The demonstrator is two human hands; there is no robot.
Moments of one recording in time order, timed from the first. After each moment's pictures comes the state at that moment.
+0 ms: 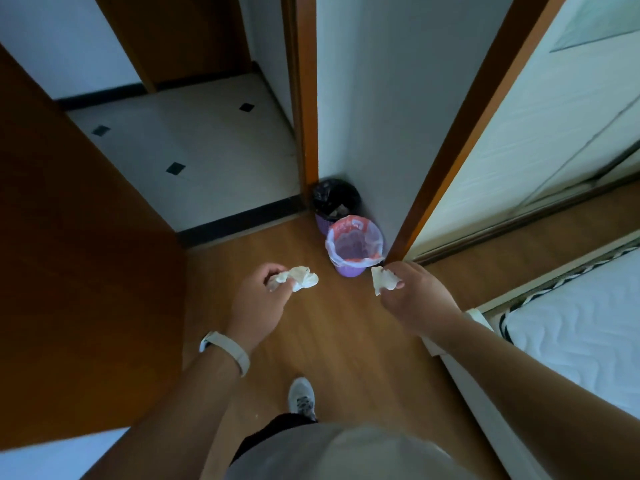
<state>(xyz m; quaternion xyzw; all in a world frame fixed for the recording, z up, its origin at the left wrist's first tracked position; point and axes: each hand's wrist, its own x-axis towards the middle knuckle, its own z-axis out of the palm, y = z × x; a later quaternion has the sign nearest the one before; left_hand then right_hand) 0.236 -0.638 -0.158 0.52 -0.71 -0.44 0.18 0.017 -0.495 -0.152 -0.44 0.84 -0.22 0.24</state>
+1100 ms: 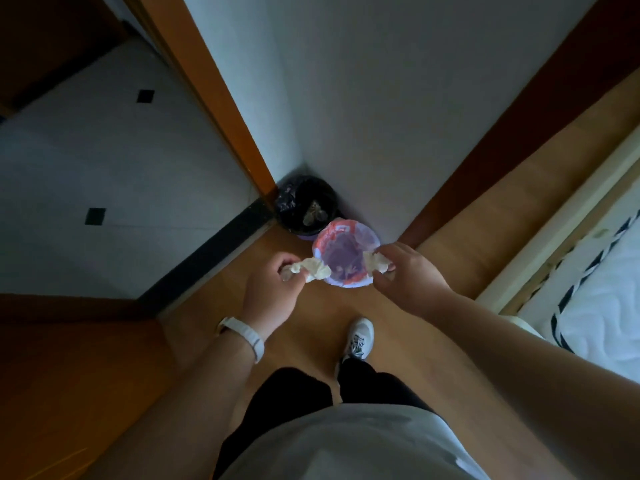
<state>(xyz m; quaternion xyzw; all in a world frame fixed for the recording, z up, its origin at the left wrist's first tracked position) -0.031 -0.931 -0.241 0.41 -0.79 -0.45 0.01 -0.185 -0.747 -0.258 -0.31 0.88 -0.24 0.26</state>
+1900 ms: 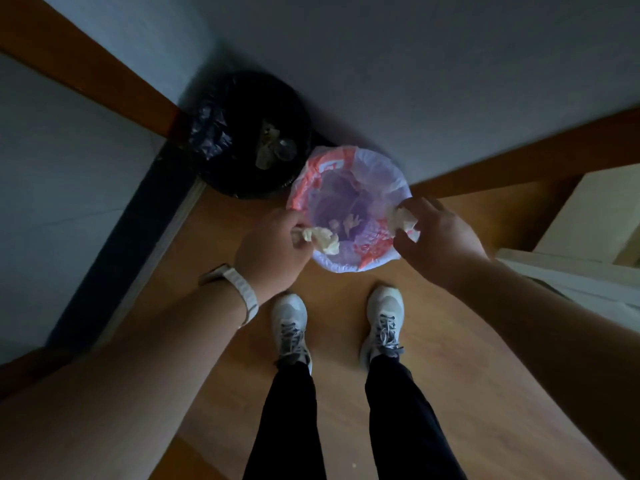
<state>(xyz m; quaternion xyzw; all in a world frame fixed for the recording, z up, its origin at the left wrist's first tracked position) -0.167 -1.055 -0.625 0.20 -0.89 -0.37 -0.19 -0.263 -0.826 -0.623 -0.16 0.93 -0.17 0.28</state>
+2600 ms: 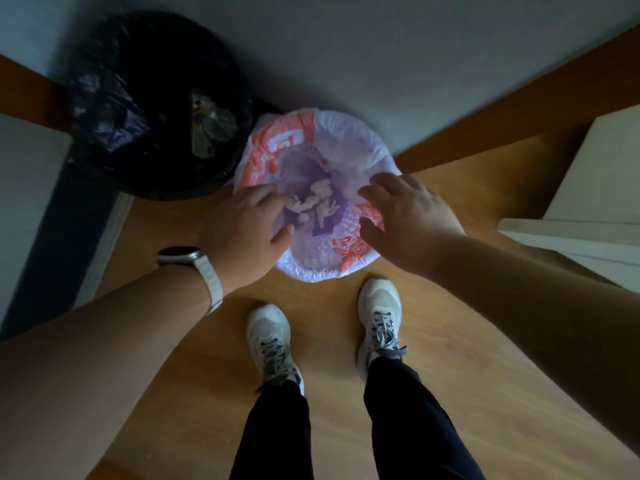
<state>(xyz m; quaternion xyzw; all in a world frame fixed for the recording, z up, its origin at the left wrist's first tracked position) -0.203 -1.054 -0.755 -0.05 -0.96 -0.23 -0.17 -0.268 -0.818 -0.727 -0.24 0.93 -0.06 0.28</state>
